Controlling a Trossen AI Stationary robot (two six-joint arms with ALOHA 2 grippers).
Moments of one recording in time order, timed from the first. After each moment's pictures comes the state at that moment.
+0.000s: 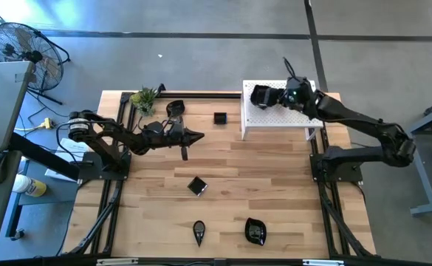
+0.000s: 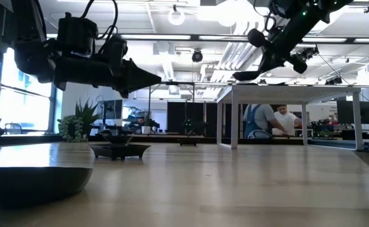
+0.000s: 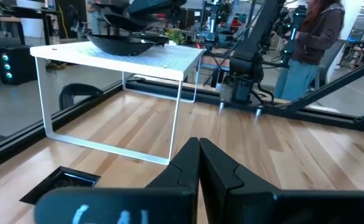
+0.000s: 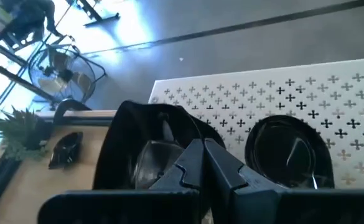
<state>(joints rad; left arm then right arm) 0.27 1.57 0.32 1.28 0.09 -0.12 -0.64 1.11 0.88 -0.36 0.29 0.76</state>
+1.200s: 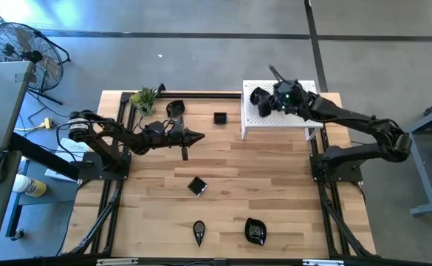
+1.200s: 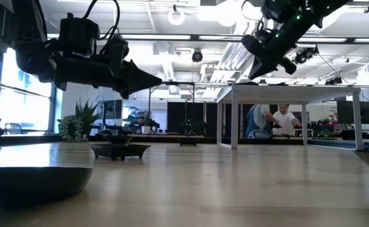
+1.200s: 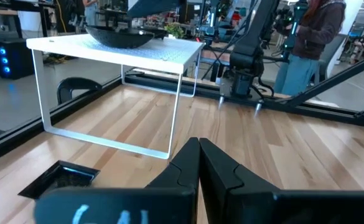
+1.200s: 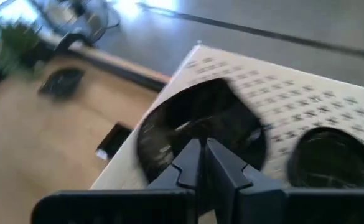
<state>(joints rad) 0.27 1.57 0.33 1.25 0.10 -0.12 -0.58 1.17 0.88 -0.33 0.23 0.42</state>
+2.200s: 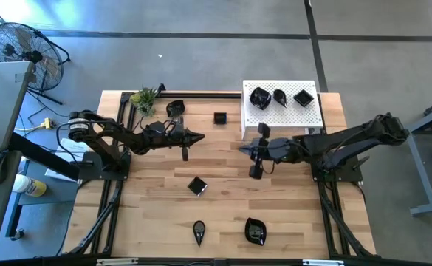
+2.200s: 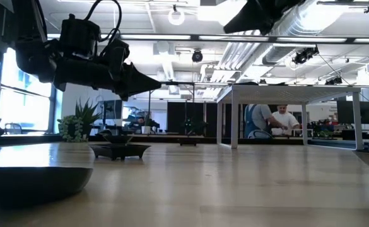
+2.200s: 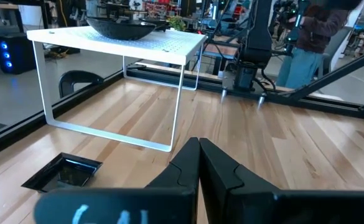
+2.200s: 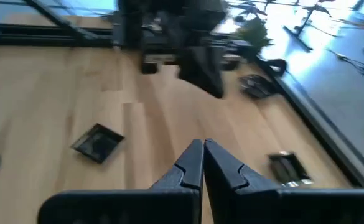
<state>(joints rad) 0.27 1.57 0.33 1.22 0.10 -0.11 0.18 1.24 0.89 -0.11 0.42 0.08</state>
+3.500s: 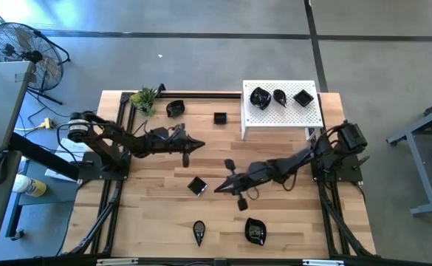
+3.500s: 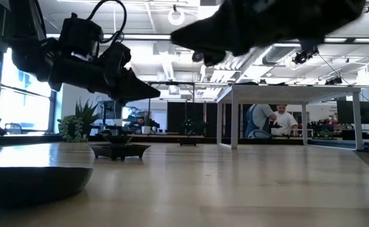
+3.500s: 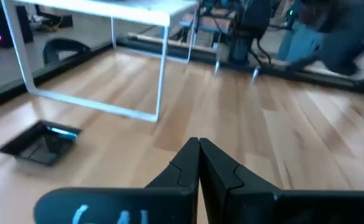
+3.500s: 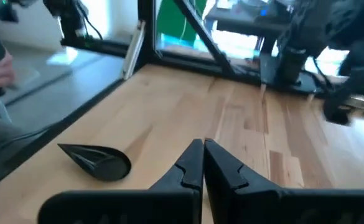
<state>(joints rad) 0.18 1.57 0.33 1.12 0.03 -0.13 0.26 1.75 0.78 0.77 -0.03 -0.08</state>
